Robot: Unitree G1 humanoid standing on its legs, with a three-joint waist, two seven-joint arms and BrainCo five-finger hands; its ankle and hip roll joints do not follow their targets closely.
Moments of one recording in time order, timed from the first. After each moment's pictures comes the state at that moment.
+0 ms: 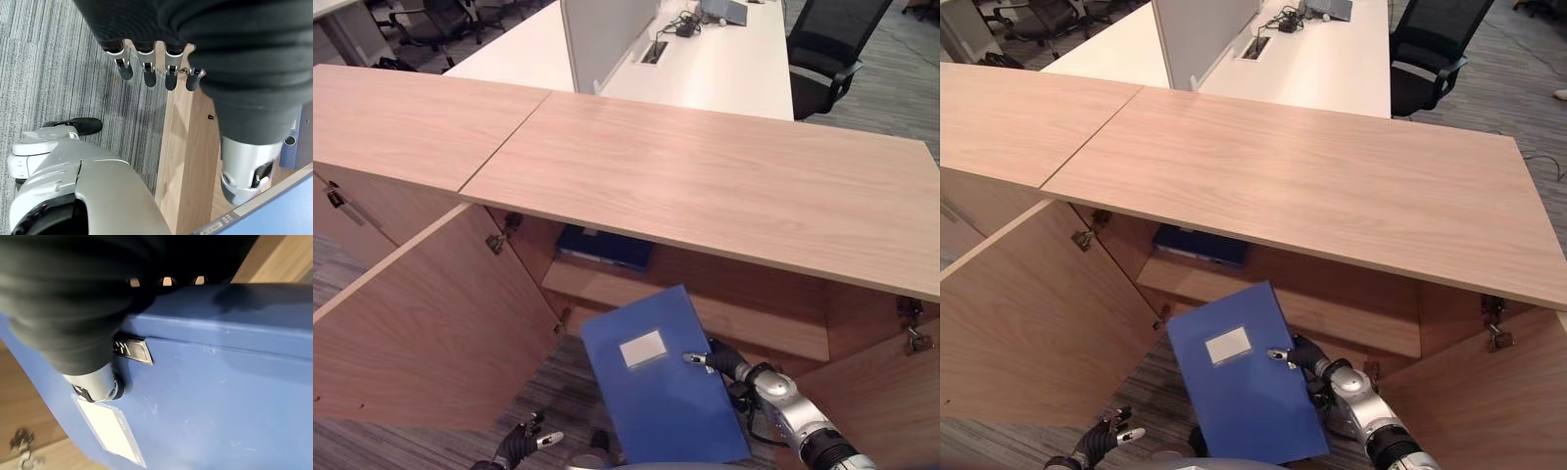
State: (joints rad) left arm 0.26 0.35 -0.12 0.79 -0.17 -0.16 -0.22; right arm -0.09 -0.39 0.38 0.58 0.26 0.01 0.26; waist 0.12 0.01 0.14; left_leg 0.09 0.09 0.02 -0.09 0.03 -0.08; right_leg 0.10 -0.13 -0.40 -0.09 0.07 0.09
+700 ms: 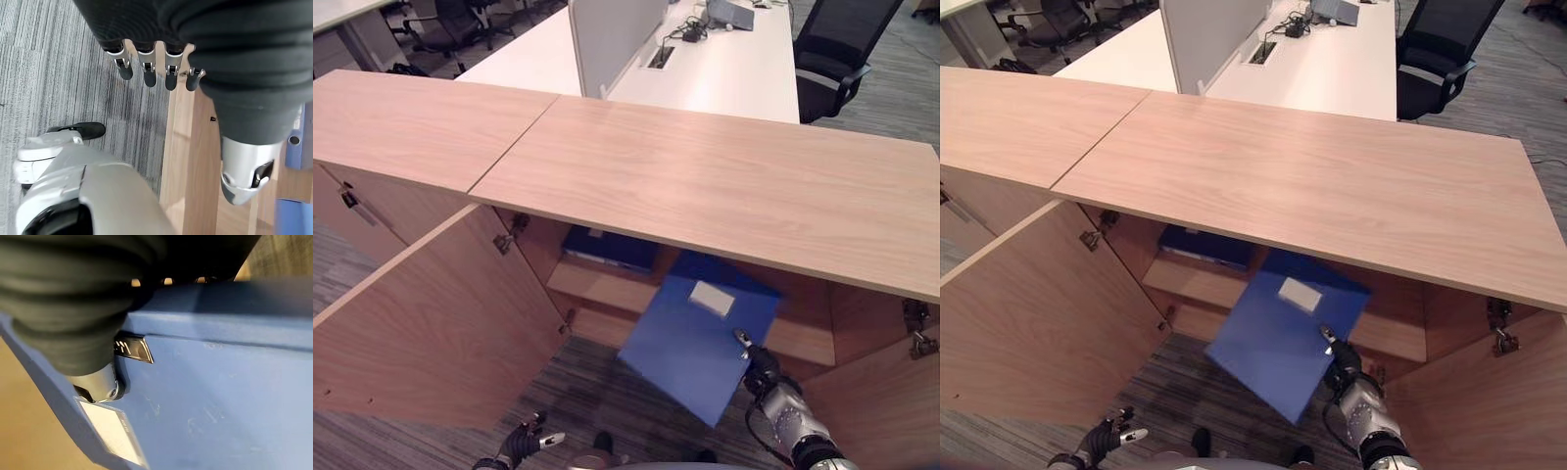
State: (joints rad) left arm 0.24 0.35 -0.16 0.83 -0.17 -0.15 -0.20; right arm -0.11 -0.21 -0.05 0.83 0.91 -0.10 0.04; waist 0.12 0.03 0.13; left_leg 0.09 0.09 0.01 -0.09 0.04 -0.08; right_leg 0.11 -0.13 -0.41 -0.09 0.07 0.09
